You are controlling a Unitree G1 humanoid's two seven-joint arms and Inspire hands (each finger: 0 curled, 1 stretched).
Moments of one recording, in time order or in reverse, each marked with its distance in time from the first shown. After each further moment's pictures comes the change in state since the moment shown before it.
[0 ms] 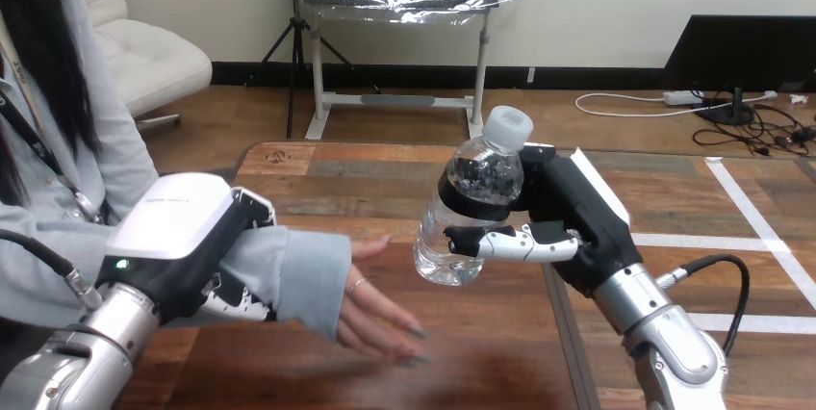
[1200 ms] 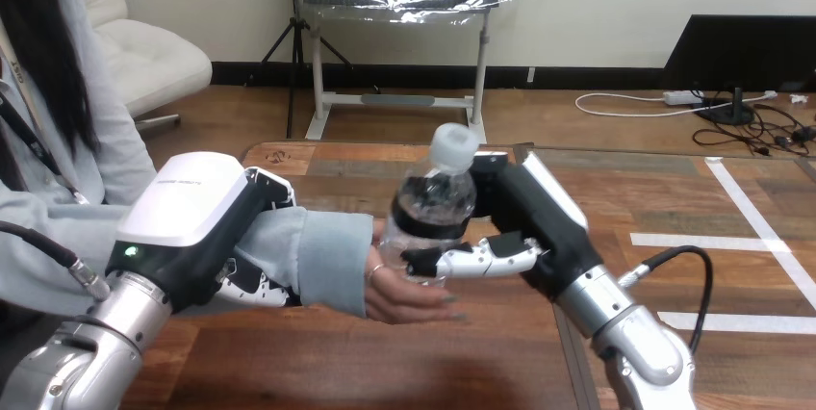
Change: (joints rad) left arm 0.019 -0.016 0.018 -0.117 -0.024 0.006 -0.014; right arm -0.015 0.043 0.060 0.027 -0.084 -0.068 -0.024
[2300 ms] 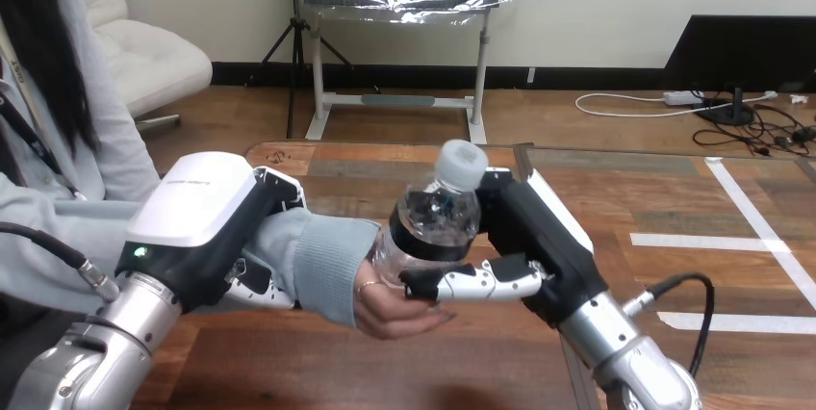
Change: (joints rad) left arm 0.000 -0.029 0.000 -0.012 0.003 0.002 -0.008; right arm 0.198 0.024 0.070 -0.336 0.065 0.139 0.011
